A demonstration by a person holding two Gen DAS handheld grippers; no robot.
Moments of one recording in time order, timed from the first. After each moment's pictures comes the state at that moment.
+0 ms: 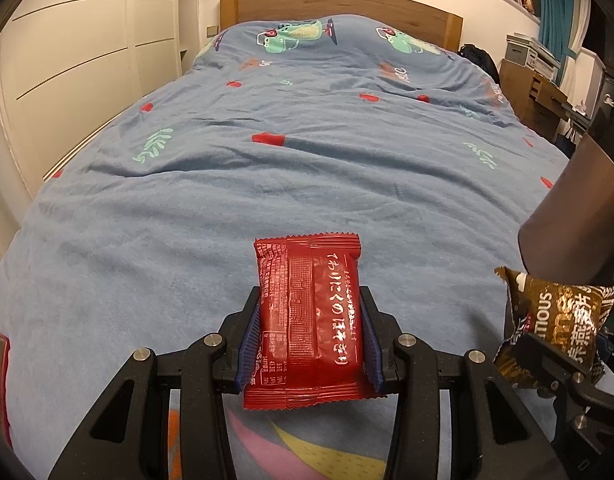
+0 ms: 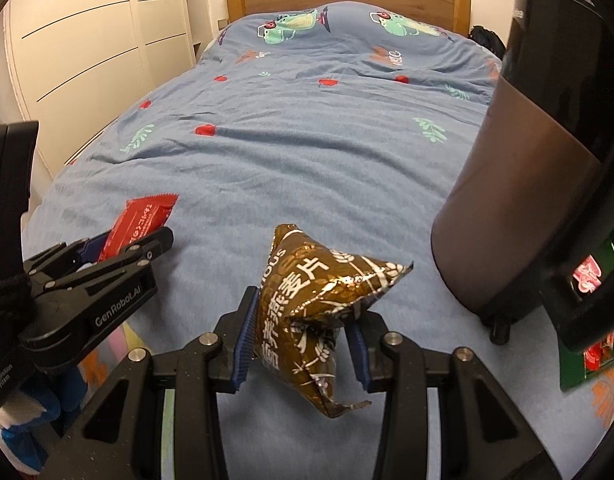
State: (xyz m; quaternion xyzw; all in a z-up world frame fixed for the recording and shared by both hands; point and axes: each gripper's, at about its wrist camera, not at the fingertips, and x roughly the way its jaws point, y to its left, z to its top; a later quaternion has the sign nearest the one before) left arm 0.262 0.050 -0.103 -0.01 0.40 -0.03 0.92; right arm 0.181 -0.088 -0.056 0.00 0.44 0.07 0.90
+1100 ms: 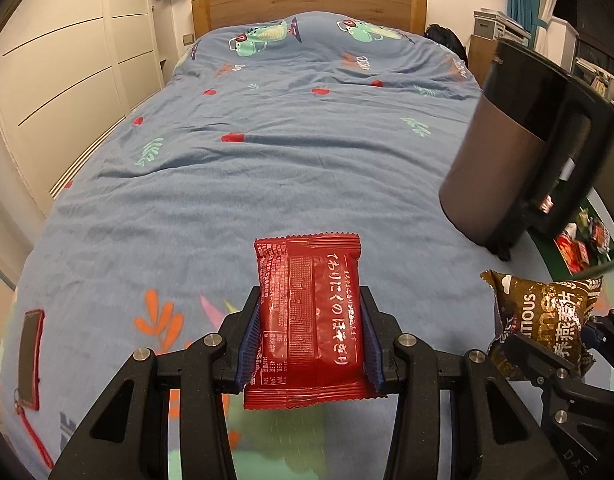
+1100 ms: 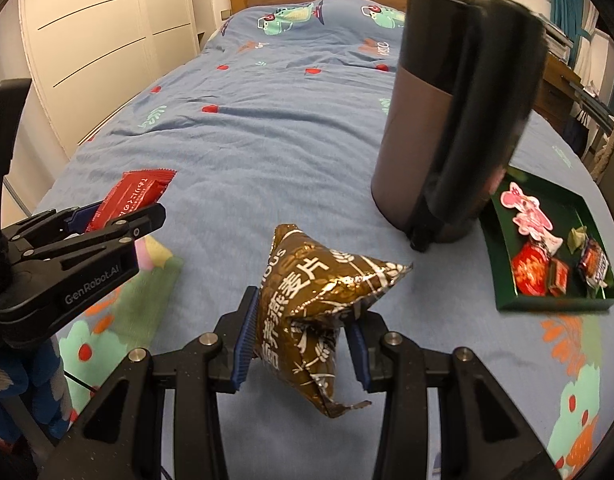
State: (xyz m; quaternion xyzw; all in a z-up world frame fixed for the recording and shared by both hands) left arm 0.161 -0.003 -0.050 0.03 0.42 -0.06 0.91; right arm 0.080 -0.140 -0.018 -0.01 0.46 0.08 0.89
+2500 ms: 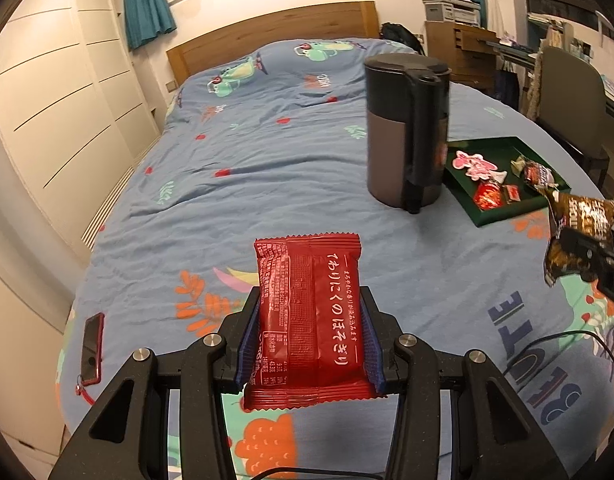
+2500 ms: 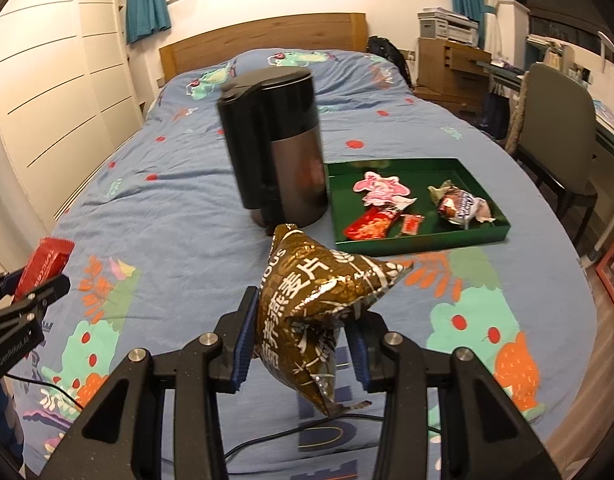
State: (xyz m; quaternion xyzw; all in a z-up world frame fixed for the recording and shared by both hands) left arm 0.017 -0.074 0.030 0.13 0.38 -0.07 0.91; right arm -0.057 -0.281 0.058 0.07 0.38 -0.03 0.92
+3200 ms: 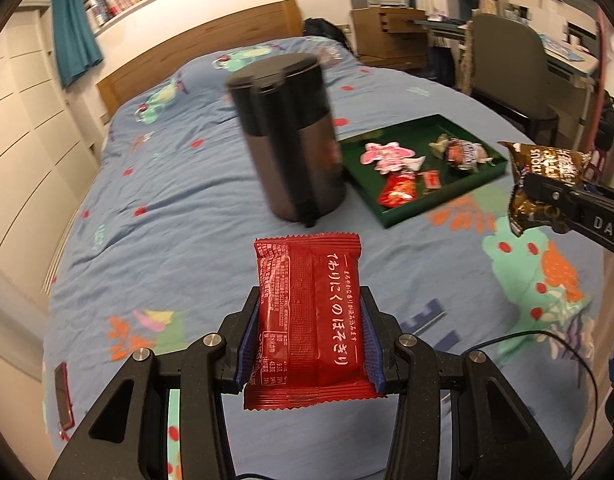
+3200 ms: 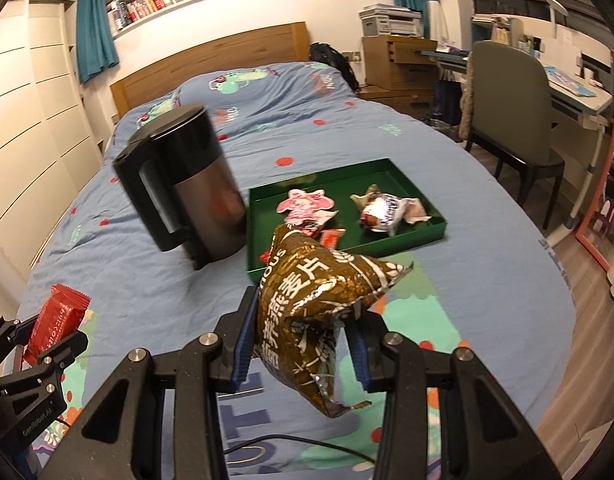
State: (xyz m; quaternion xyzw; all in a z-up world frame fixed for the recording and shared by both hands) left arm 0.012 -0.191 0.030 0.18 0.38 -0.17 0.89; right arm -0.063 -0.378 0.062 0.11 0.36 -0.10 0.92
